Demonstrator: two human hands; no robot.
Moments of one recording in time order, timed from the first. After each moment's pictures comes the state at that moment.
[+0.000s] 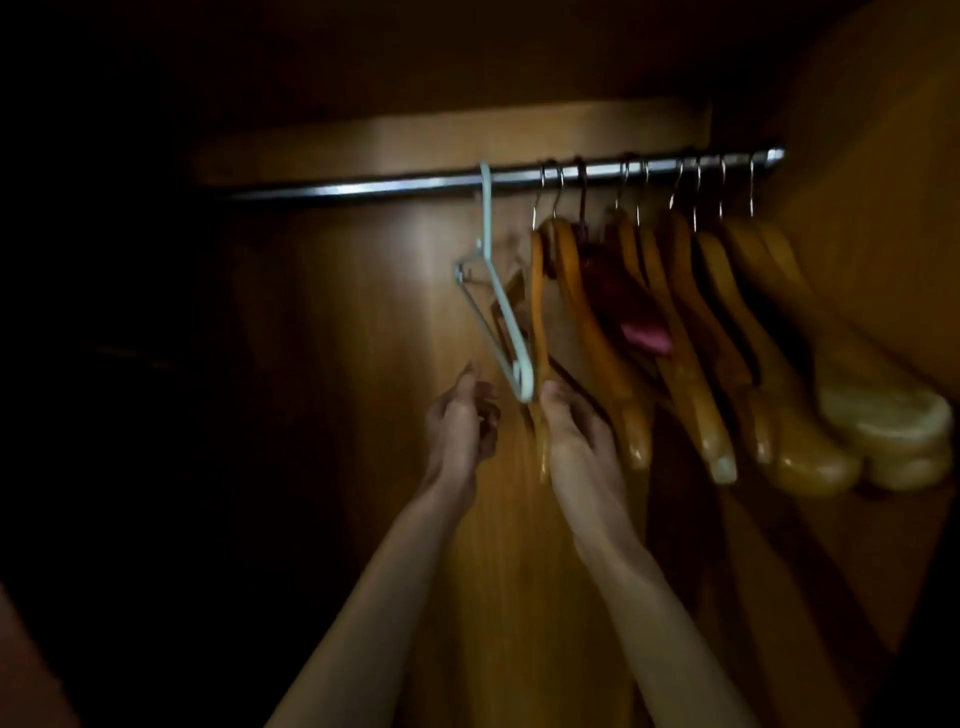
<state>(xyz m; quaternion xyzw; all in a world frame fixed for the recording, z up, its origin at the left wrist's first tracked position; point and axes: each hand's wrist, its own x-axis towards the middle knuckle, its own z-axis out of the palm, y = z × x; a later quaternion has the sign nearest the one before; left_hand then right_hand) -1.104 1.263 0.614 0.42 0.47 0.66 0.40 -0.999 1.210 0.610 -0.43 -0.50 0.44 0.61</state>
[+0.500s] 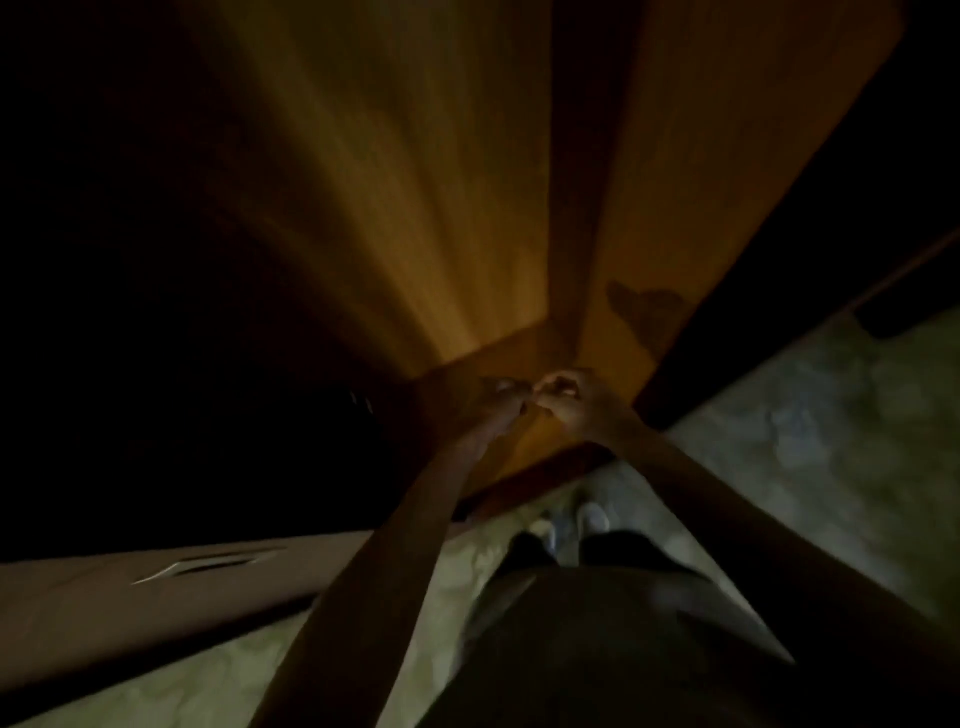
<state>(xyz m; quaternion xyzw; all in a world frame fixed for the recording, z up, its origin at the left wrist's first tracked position) -1.087 1.159 0.230 0.48 0.66 0.05 0.58 -0.946 1.116 0.233 -0.67 -0.46 0.53 0.25</state>
